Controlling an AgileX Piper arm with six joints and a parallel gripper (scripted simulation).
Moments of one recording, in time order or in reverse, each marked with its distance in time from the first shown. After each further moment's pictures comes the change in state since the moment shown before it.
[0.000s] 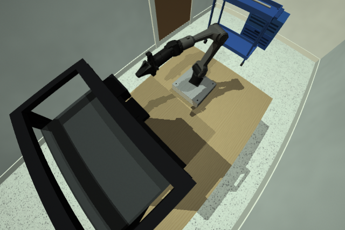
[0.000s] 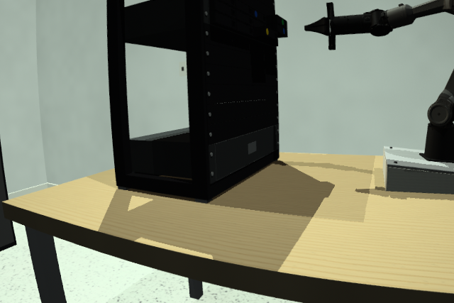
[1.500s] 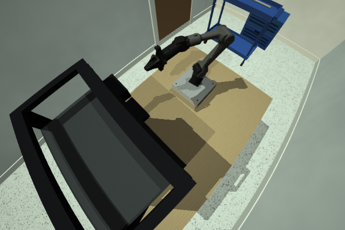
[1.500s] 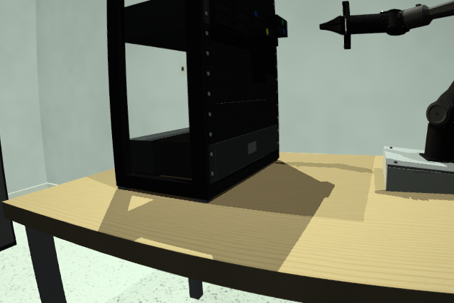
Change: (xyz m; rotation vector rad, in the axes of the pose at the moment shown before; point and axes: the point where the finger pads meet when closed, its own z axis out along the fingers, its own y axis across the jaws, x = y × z) arm -0.001 0.000 -0.048 0.011 0.002 0.028
